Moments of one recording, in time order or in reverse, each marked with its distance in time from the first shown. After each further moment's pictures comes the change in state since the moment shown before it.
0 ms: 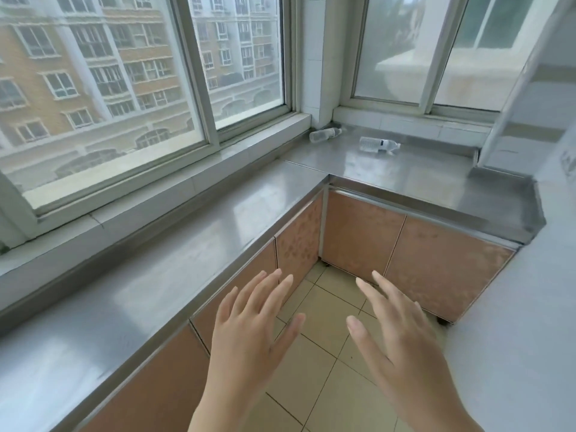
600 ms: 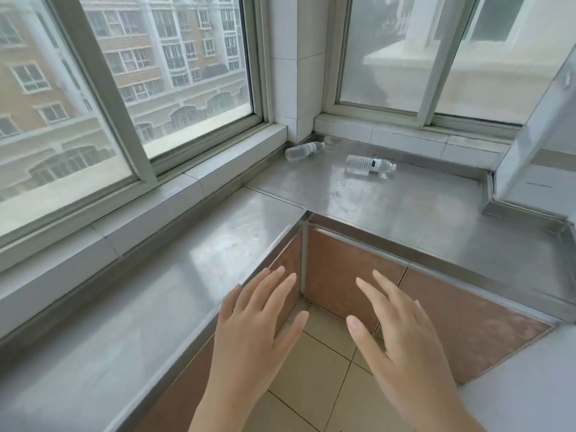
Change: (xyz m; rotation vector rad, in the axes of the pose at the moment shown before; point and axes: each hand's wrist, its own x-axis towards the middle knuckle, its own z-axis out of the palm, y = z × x) left_hand 0.317 -0.004 0.162 -0.082 -0.053 0.017; right_hand 0.317 0.136 0.019 -0.072 -0.034 0.074
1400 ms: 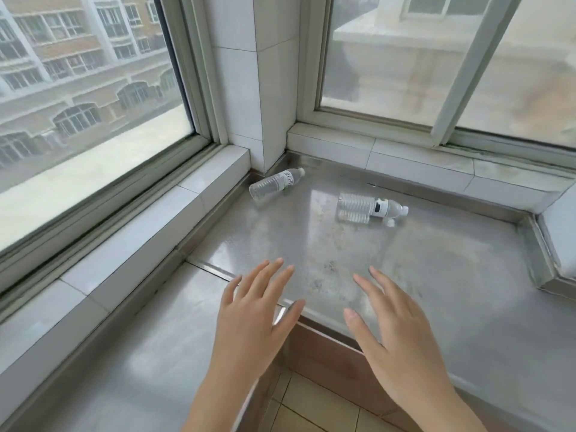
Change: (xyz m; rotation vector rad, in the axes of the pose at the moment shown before) left_hand 0.433 -0.105 0.172 -0.052 -0.093 0.094; right_hand 0.432 0.080 0.068 -0.037 -0.026 0.144
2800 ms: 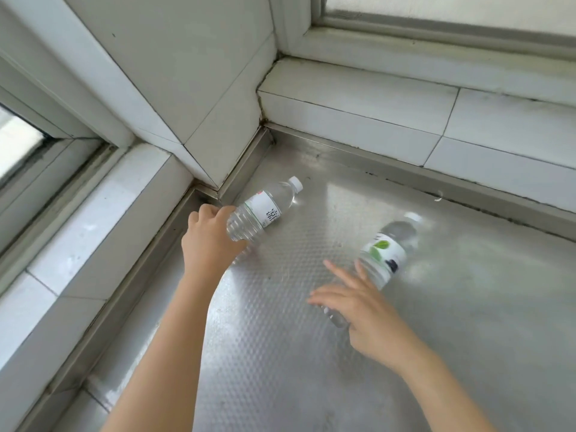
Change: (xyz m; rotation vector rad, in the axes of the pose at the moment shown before) left_hand 0.421 -0.173 0.258 0.323 -0.307 -0.489; right_hand 0.430 0.191 0.163 0.196 -0.549 -0.428
